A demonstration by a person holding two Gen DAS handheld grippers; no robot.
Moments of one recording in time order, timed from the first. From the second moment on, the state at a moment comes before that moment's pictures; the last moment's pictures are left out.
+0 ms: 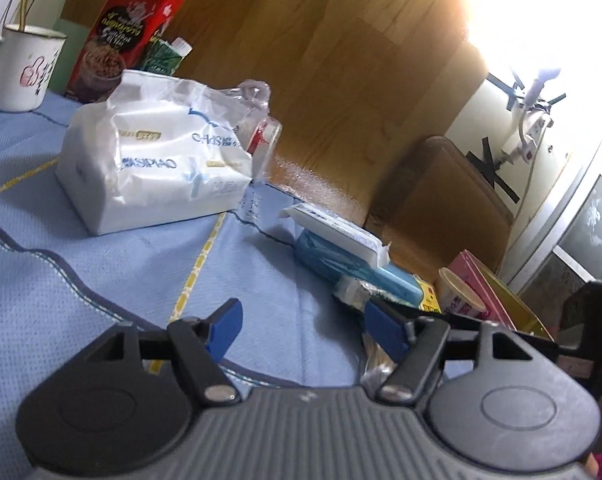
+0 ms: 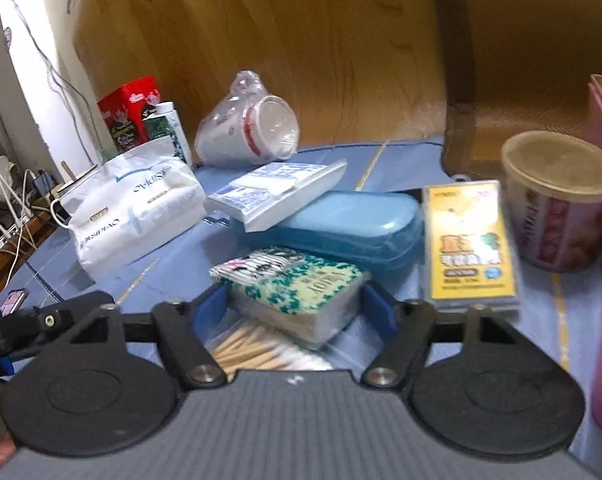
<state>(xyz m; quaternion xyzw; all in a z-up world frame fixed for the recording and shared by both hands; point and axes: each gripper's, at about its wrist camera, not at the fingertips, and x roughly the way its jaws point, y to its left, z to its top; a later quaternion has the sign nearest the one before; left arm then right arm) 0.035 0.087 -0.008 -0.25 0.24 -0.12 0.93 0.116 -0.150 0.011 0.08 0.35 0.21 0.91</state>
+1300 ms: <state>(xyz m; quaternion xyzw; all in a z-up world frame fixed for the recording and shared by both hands) 0.063 0.023 -0.008 -0.02 0.32 -0.05 0.94 -0.083 -0.255 0.008 0.02 0.16 0.07 0.99</state>
